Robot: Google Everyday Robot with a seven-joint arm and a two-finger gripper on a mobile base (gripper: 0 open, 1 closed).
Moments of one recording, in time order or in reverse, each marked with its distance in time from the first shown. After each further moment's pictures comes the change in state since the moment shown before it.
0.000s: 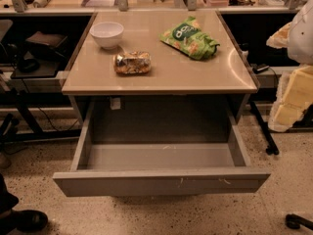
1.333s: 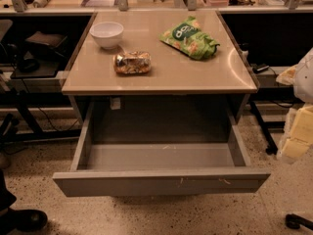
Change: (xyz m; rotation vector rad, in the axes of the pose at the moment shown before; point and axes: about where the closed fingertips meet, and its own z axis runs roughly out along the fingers) arm 0.051 0.030 0.049 -0.085 0.052 0.086
